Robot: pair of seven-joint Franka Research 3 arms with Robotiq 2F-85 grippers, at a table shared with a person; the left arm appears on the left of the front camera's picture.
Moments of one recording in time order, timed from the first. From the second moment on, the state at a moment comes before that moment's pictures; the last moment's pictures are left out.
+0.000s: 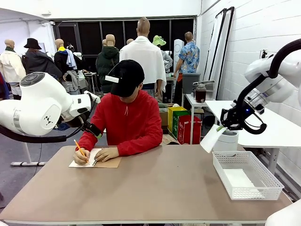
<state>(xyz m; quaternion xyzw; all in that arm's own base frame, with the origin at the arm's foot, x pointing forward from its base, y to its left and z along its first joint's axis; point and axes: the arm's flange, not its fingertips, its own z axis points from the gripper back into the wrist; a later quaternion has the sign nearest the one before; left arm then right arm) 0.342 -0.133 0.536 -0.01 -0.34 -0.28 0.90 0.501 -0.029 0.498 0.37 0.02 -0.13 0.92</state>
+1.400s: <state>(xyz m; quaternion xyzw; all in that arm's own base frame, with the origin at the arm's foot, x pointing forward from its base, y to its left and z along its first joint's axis) 0.342 -0.133 0.536 -0.01 -0.34 -0.28 0.90 0.458 -0.098 0.404 0.24 0.02 -0.13 0.96</state>
